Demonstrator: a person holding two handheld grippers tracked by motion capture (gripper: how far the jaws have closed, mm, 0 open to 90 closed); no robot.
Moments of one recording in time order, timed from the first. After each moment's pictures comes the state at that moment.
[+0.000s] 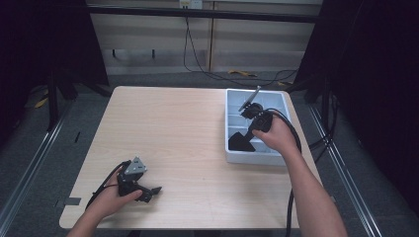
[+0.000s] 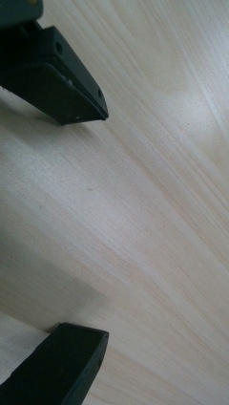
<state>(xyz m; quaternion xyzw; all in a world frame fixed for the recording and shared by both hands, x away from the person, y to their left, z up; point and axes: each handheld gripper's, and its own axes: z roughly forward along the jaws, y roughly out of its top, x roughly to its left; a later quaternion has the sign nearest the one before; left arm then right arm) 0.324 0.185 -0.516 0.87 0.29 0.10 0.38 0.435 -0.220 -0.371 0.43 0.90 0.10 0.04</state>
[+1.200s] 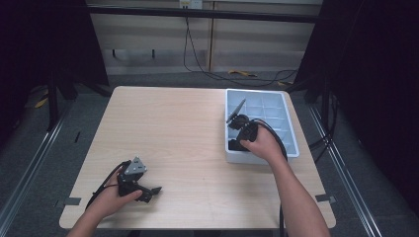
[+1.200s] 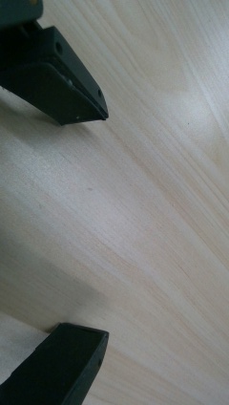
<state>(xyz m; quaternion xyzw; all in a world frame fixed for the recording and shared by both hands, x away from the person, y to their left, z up) 0.324 0.185 -0.516 0.88 0.29 0.11 0.37 0.436 -0.192 -0.419 0.41 0.91 0.08 0.00</state>
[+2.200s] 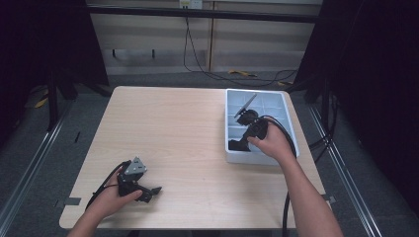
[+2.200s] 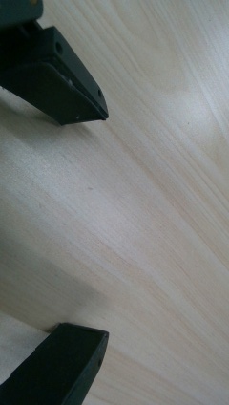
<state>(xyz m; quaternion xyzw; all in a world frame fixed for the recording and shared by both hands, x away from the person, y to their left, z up) 0.324 0.185 -0.516 0.87 0.29 0.10 0.38 0.424 -0.211 -0.387 0.41 0.90 0.12 0.03</state>
